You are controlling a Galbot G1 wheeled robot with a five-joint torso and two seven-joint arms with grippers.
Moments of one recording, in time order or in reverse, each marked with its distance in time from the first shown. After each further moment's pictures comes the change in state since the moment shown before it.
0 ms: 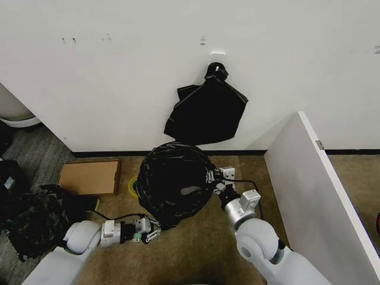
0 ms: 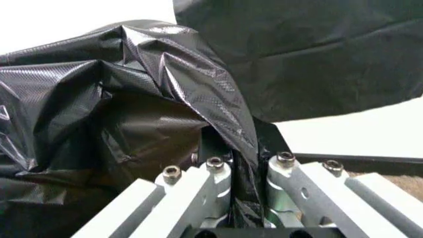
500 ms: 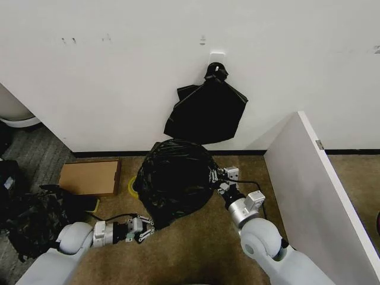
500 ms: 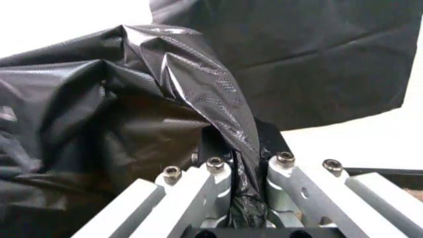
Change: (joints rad) left arm 0.010 0.012 -0.014 0.060 -0.099 -0.067 0.071; right arm 0.000 0.000 0.023 -0.056 -0.004 0.074 -0.040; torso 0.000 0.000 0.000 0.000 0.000
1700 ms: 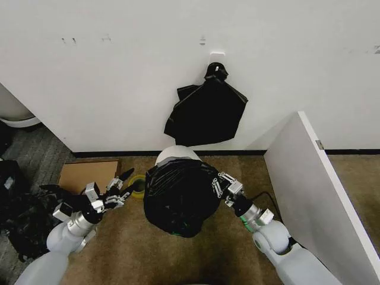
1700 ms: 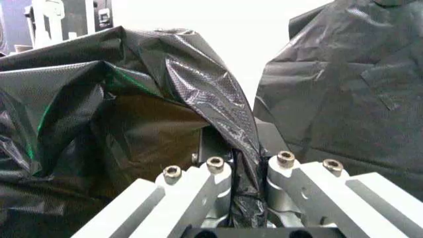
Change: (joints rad) left arm -0.026 -0.033 -0.082 0.058 -0.849 0.289 0.096; right arm -0.012 -0.016 0.088 -0.258 -0.310 0.550 -0.522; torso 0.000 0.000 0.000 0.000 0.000
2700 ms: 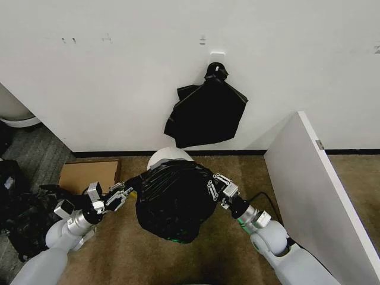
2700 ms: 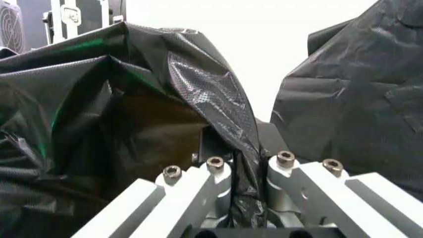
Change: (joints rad) left arm -0.011 0.017 -0.013 0.010 -0.018 0.054 0.051; right arm -0.001 -0.003 -0.019 0.035 -0.015 -0.003 -0.004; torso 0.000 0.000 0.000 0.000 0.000
